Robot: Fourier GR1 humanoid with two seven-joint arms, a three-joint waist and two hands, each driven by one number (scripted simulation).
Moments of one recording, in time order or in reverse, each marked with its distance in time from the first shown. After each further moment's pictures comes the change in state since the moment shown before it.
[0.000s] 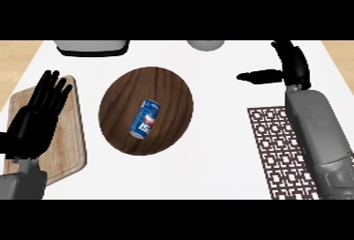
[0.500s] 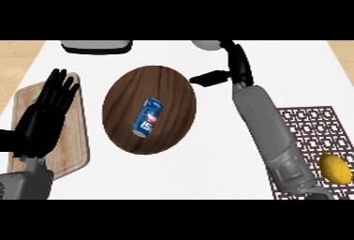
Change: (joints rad) left arm -0.010 -0.014 -0.039 -0.016 -0.006 0.021 0.010; right arm -0.135 0.200 0.125 0.100 0.143 -0.159 0.036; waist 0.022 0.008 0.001
